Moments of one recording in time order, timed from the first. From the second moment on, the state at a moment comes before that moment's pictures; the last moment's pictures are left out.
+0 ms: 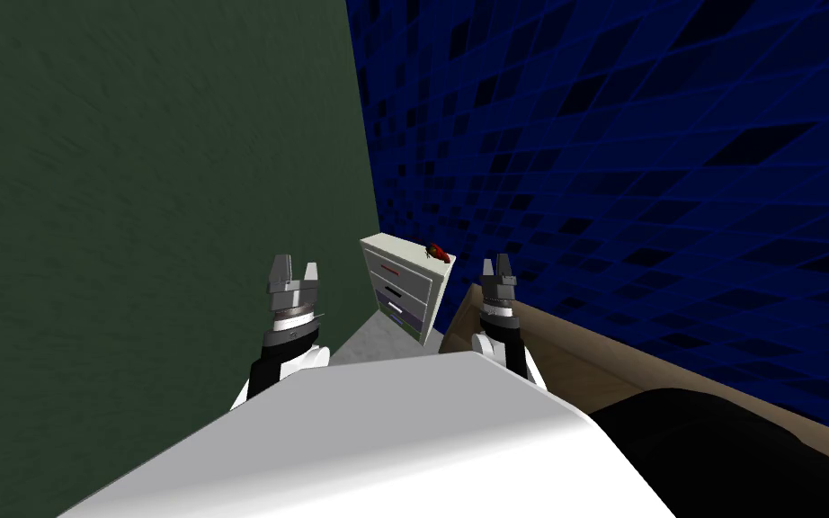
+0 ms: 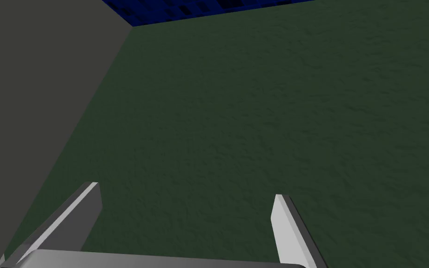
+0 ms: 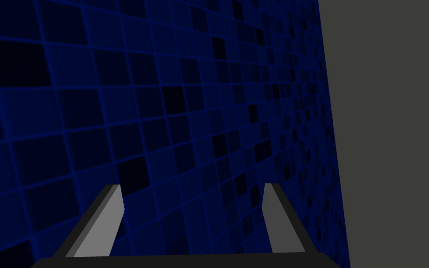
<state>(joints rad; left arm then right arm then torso) 0.51 0.03 -0.01 -2.27 0.06 -0.57 -0.16 0.51 -0.03 -0.07 -2.28 -0.02 -0.60 0.12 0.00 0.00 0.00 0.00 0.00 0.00</state>
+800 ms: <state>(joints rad) 0.51 0.03 -0.01 -2.27 0.06 -0.57 -0.16 0.51 -0.03 -0.07 -2.28 -0.02 -0.60 0.12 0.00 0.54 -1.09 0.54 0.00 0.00</state>
